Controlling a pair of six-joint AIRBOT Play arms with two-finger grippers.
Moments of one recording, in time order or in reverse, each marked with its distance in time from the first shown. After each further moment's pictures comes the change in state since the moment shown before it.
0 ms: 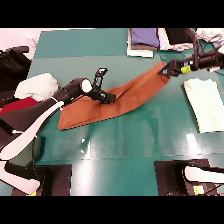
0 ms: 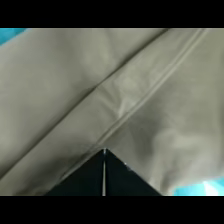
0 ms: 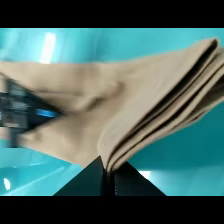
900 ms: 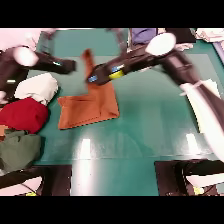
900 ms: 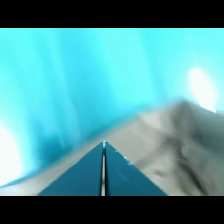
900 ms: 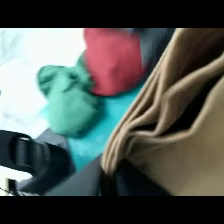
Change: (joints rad) left arm 0.366 0.404 0.077 0.213 -0.171 -0.002; right arm 0.687 -0.209 0.258 0.215 -0.224 -0.029
